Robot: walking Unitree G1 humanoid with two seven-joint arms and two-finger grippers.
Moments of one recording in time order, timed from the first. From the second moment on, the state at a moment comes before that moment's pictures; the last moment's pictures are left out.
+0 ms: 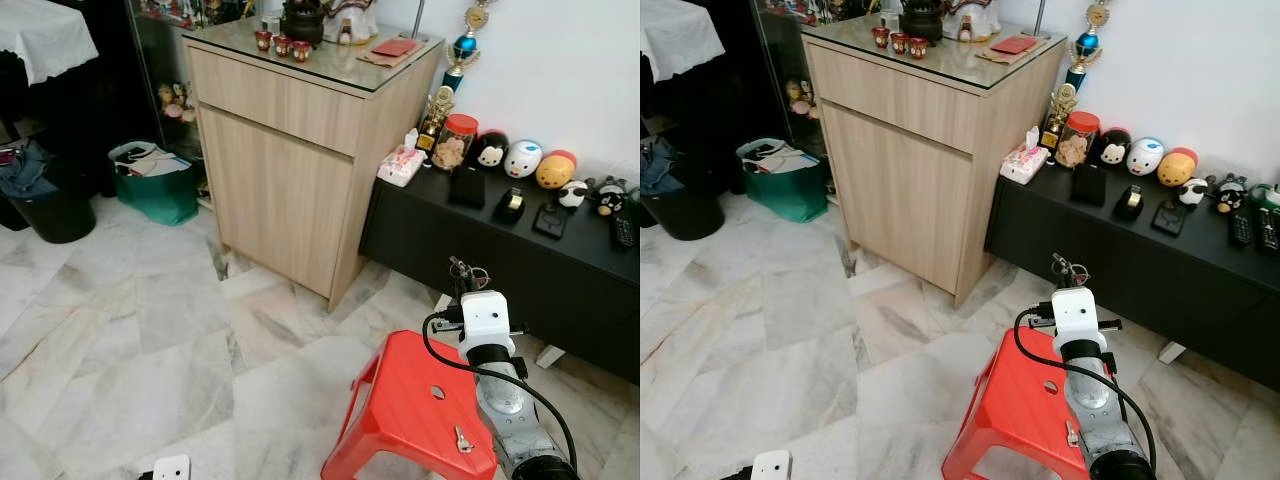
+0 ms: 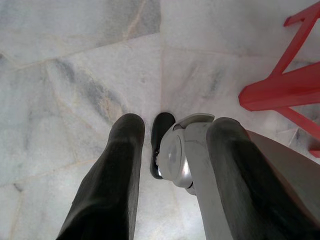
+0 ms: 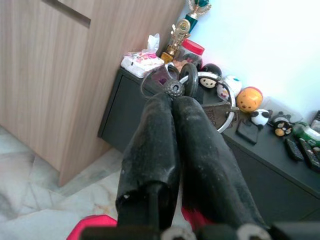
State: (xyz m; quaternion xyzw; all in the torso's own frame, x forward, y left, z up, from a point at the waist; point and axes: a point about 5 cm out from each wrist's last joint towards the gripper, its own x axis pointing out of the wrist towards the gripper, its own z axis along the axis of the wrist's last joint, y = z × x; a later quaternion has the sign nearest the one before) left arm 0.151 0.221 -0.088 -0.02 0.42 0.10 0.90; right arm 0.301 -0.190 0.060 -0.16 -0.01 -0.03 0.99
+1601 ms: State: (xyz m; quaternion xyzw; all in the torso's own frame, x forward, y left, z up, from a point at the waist) left arm 0.163 0.221 -0.083 -0.02 0.41 0.10 0.91; right arm 0.296 -0.199 0.053 -0.16 0.00 -0.04 0.99
